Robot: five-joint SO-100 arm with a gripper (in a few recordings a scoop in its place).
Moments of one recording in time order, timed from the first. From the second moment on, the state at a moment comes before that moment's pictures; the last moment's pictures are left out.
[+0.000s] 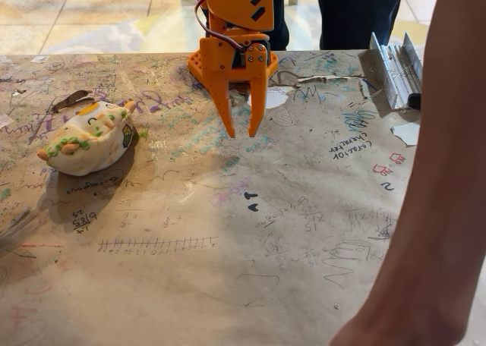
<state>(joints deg) -4.7 193.0 181.8 71.5 -74.9</state>
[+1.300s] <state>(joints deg) -2.4 193.0 181.8 71.5 -74.9</state>
